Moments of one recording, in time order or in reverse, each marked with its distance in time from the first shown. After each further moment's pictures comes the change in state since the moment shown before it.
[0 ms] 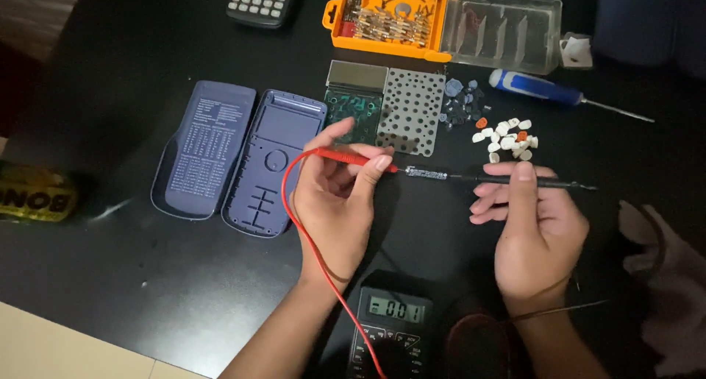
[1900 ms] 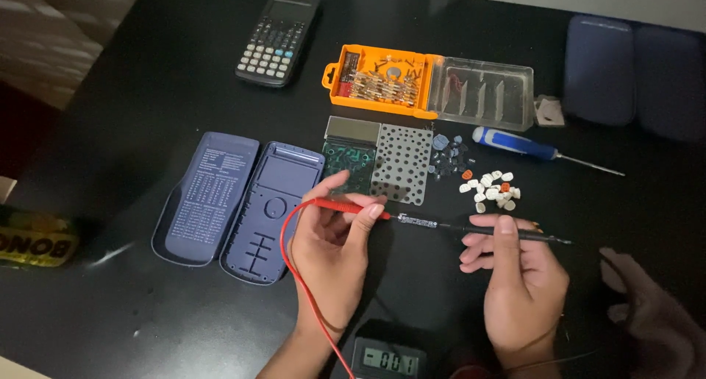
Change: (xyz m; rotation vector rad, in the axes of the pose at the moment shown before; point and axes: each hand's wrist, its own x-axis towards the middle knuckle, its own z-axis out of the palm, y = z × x) left_hand 0.004 0.007 0.002 0.055 0.041 -0.060; right_hand 0.002 0.001 0.002 0.038 0.055 0.132
